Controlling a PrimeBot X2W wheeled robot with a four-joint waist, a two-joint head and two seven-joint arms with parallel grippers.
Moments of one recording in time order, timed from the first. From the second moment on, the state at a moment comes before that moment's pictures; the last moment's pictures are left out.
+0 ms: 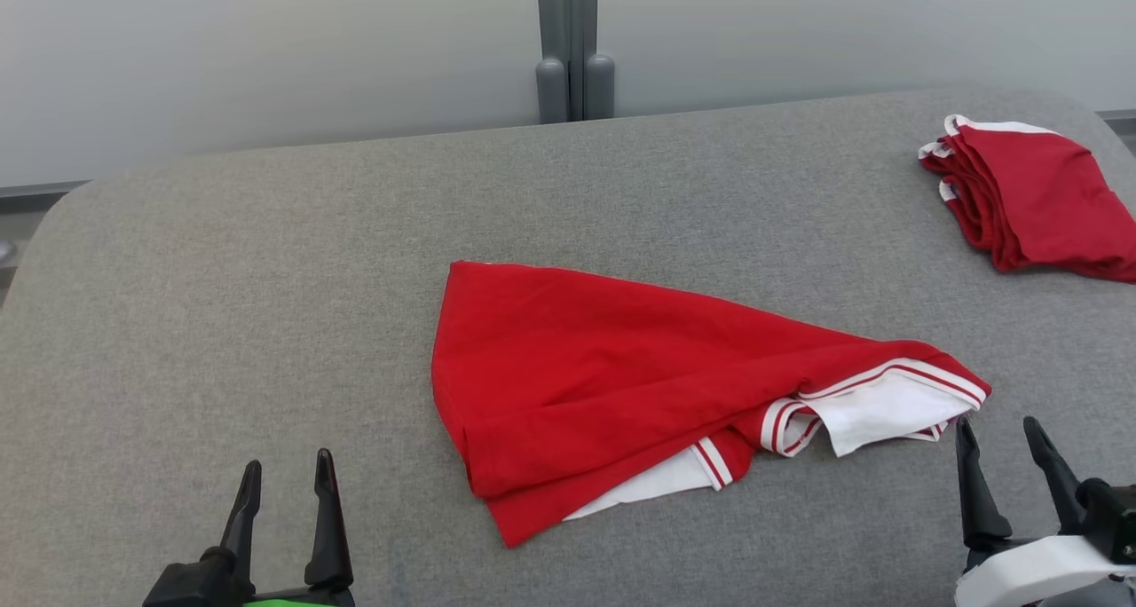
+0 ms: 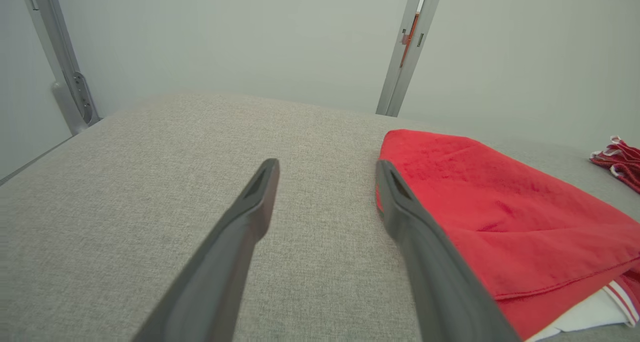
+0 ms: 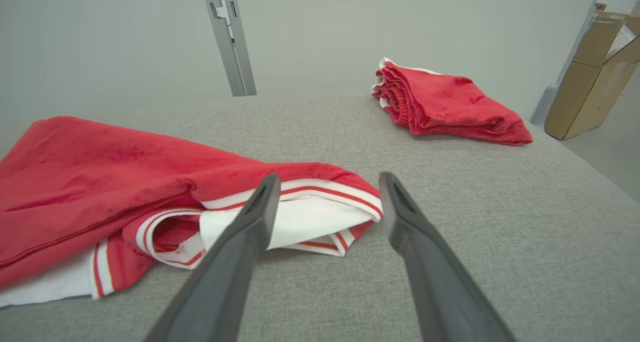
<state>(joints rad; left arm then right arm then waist) 0.14 0.05 -0.06 0.09 -0.29 -0.02 -0.26 0.10 -0.20 -0.08 0.21 0.24 0.13 -0.26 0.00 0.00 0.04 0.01</state>
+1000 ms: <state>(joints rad) 0.11 0.05 -0.11 0.10 -0.29 -0.02 -0.26 -0.10 -0.05 -0.14 0.33 0.68 0.13 0.31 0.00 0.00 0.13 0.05</state>
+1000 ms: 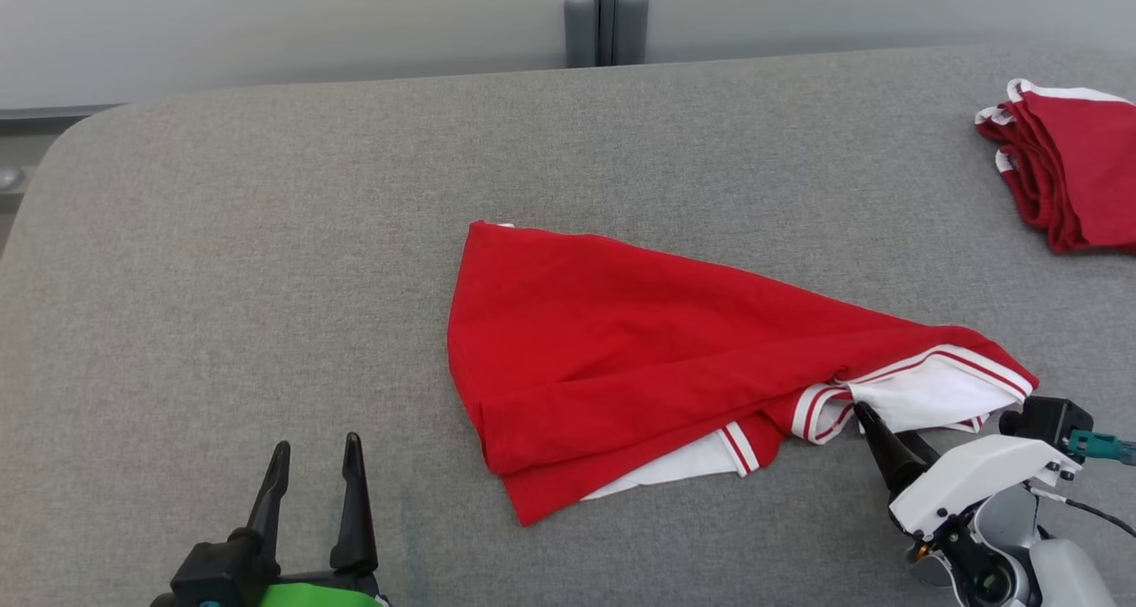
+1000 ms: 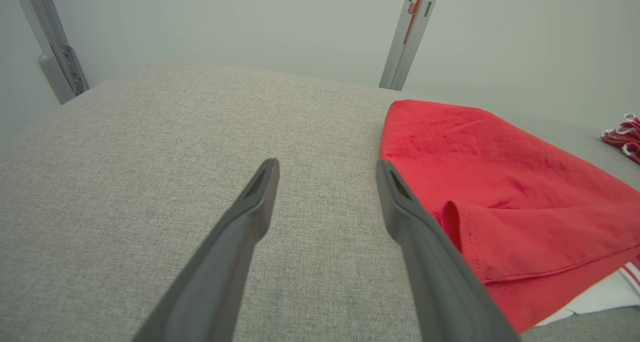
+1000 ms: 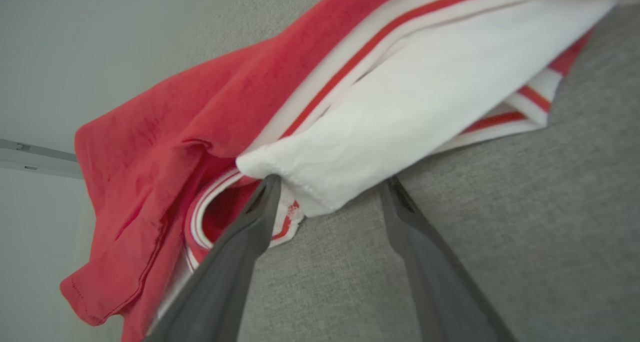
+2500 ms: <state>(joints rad) 0.09 0.05 -0.10 0.11 -0.31 -0.01 -0.26 0.07 -0.10 -0.33 -0.02 0.62 0.13 0.64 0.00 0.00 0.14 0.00</state>
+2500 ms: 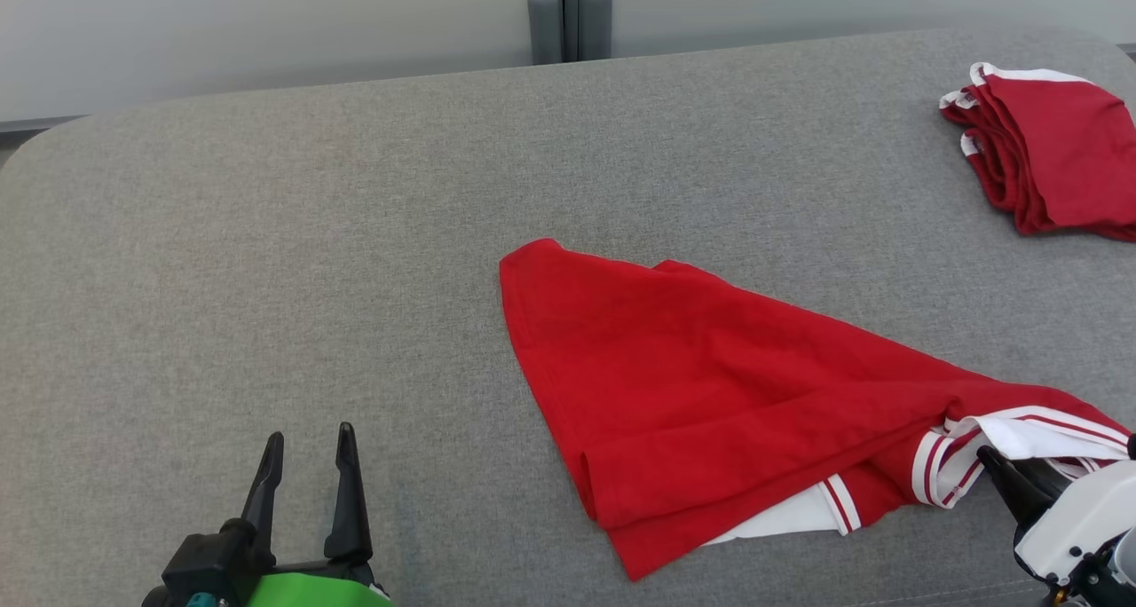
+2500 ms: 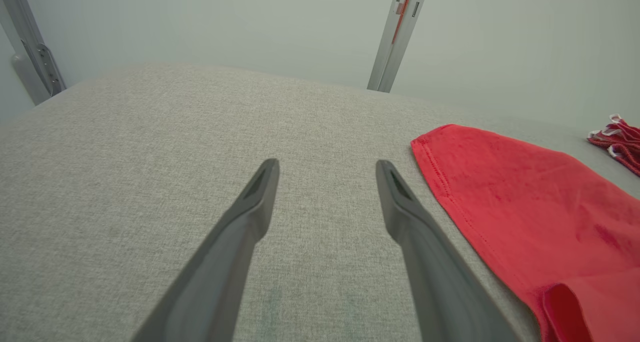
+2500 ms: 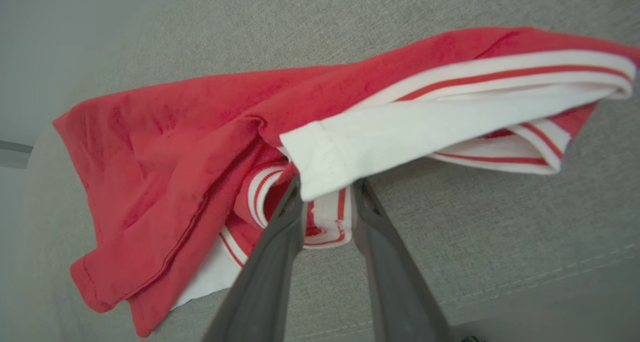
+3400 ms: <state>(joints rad) 0.09 0.05 -0.09 0.10 -0.30 -0.01 -0.26 0.10 -0.06 -0.37 -0.08 0.66 0.13 0.60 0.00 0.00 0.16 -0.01</state>
